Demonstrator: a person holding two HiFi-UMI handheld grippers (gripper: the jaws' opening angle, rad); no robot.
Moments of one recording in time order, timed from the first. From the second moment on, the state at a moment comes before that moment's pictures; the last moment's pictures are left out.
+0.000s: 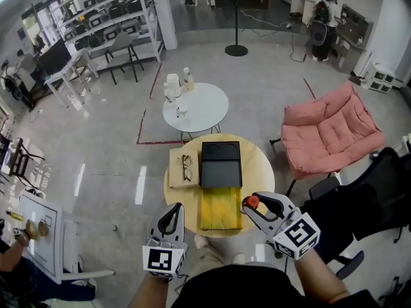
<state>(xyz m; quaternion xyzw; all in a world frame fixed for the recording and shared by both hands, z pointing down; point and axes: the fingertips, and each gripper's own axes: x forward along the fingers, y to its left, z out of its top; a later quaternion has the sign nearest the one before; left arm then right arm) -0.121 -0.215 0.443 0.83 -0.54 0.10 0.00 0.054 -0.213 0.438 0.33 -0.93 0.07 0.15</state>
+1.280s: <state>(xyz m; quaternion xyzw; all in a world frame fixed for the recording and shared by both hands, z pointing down) -0.145 -0.291 0.465 0.85 -0.51 0.12 0.02 0.027 -0.281 0.504 0.34 -0.91 0.12 0.20</state>
